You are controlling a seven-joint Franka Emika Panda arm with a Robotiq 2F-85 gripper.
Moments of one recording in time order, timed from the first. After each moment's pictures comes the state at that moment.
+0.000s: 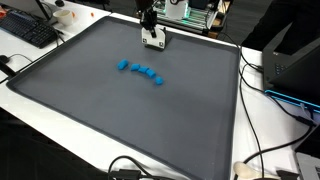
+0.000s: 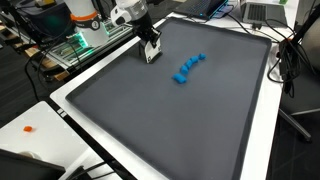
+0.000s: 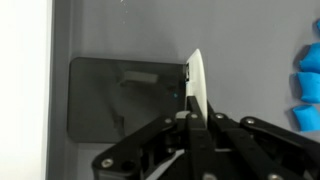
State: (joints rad) arm 0.01 -0.06 0.00 -2.70 0.72 2.60 0.82
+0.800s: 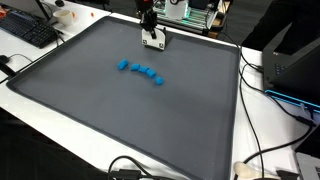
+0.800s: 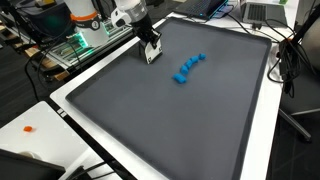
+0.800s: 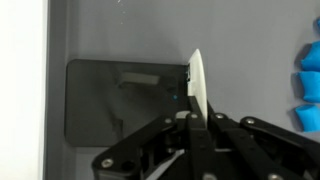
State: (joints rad) arm 0.01 -0.04 0.00 -2.70 0.76 2.61 0.80
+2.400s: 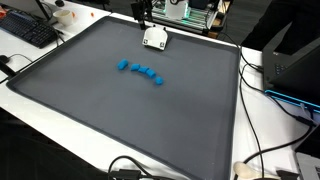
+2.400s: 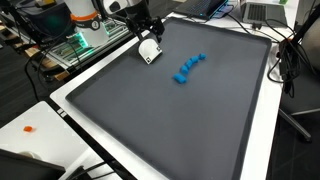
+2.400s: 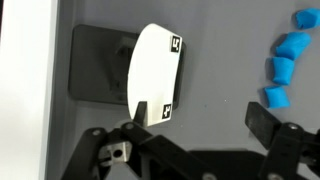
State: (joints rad) arm -0.04 -0.17 -0.01 -2.70 0.48 2.55 0.92
